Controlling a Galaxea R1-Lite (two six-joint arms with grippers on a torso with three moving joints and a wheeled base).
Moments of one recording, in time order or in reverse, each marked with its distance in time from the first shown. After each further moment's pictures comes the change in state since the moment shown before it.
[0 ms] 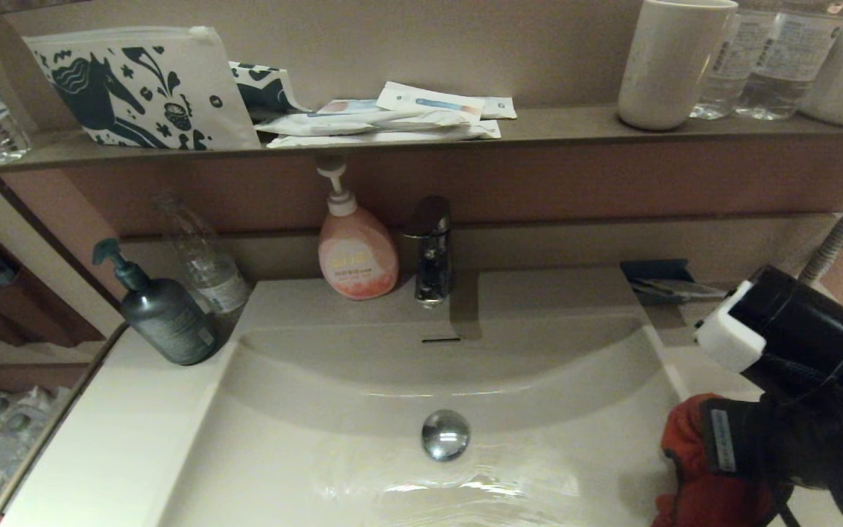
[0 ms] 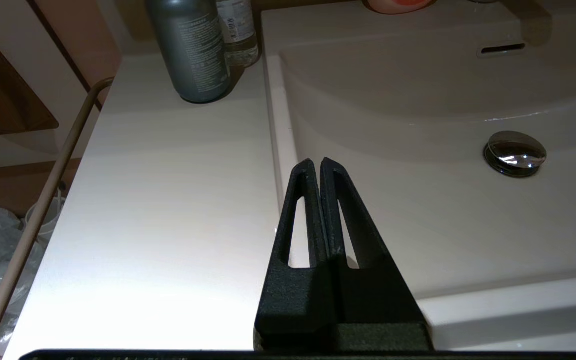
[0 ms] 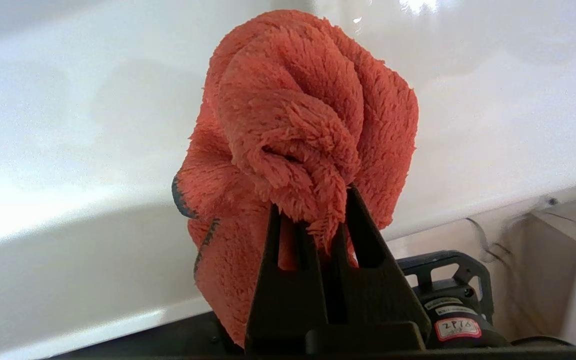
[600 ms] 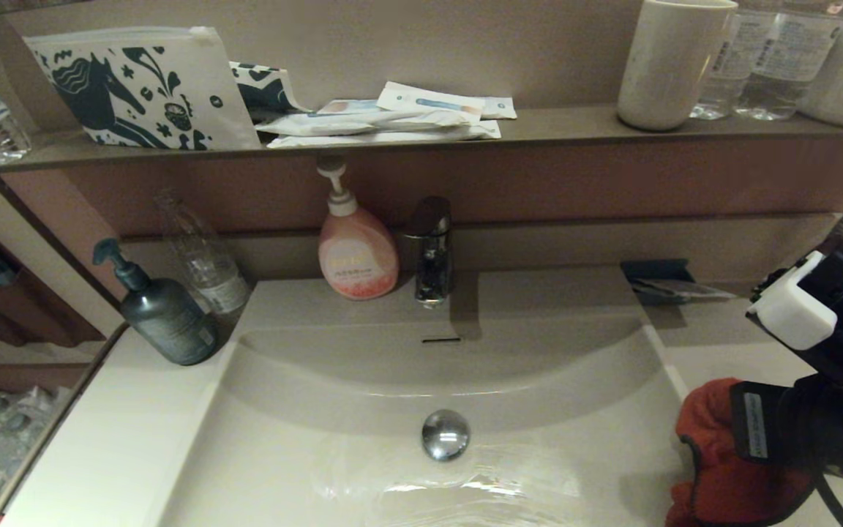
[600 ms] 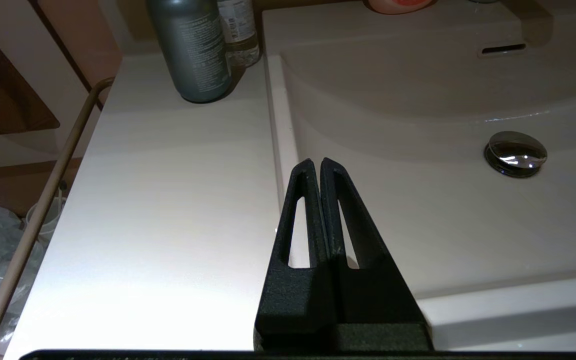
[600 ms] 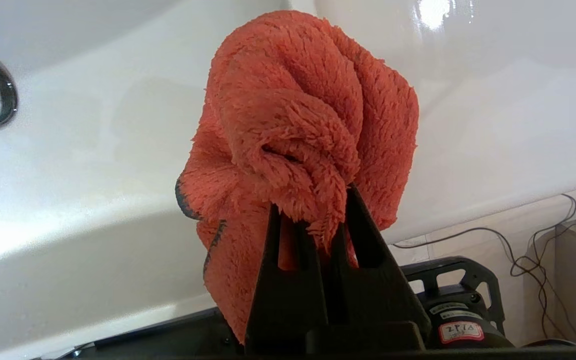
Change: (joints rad) left arm 0.000 0.000 0.000 0.000 0.000 0.000; right arm -0.021 -0.062 -0.004 -0.007 -0.001 -0.002
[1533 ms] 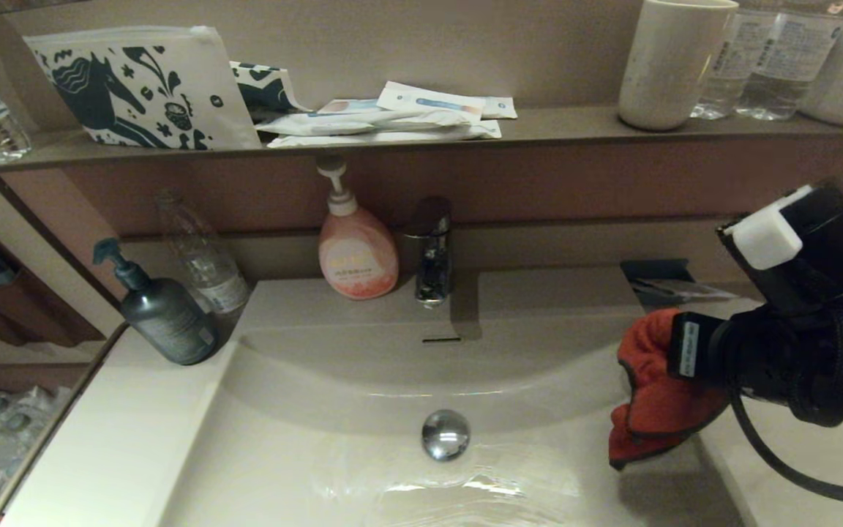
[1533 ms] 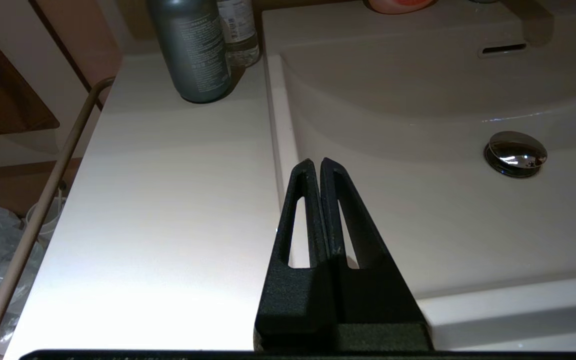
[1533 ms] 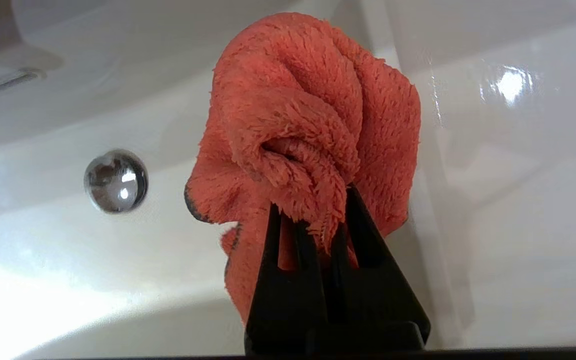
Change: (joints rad) left arm 0.000 0.000 0.000 0.000 0.000 0.000; right arm -0.064 0.044 0.018 -0.393 -0.001 -0.125
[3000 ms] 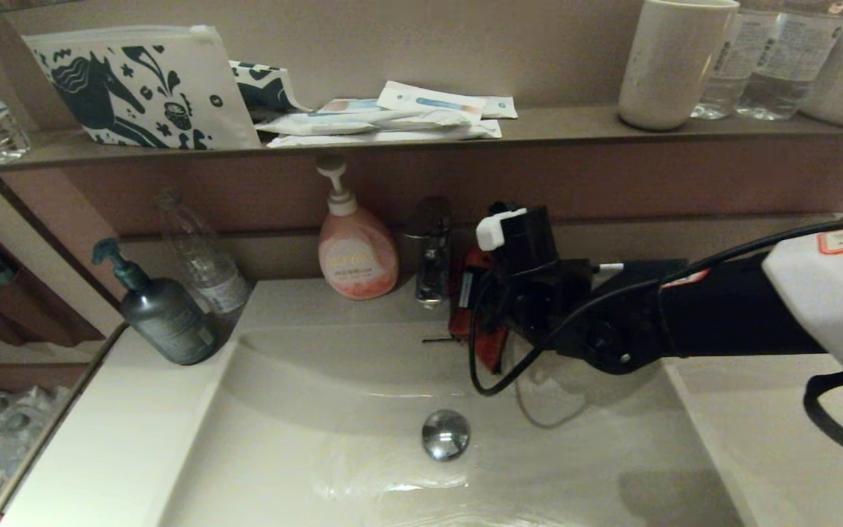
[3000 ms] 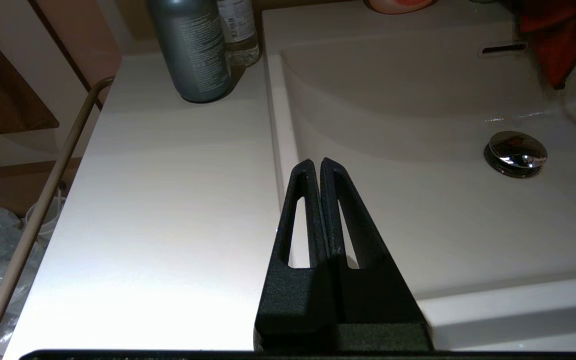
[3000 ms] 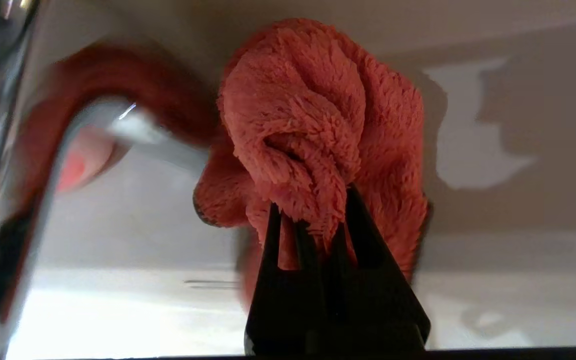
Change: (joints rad) left arm 0.000 0.000 0.000 0.000 0.000 0.000; right arm 0.074 0.633 -0.393 -0.716 0.001 -0.310
